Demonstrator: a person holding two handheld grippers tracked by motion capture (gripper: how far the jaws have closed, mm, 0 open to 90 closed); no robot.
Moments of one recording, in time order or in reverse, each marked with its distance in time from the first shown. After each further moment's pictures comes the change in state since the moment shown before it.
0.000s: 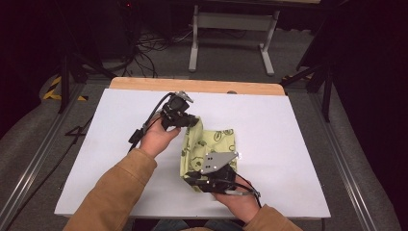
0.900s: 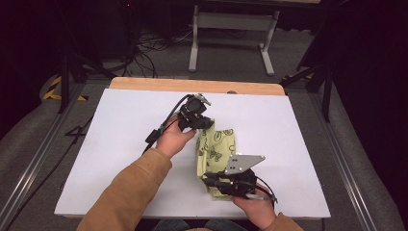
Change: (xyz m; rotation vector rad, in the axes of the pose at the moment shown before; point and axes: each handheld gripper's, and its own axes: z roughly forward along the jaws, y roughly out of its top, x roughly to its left) left arm -0.023 0.022 0.032 0.020 -0.027 0.036; right arm -0.005 -0.032 -0.040 -0.064 -0.032 0.104
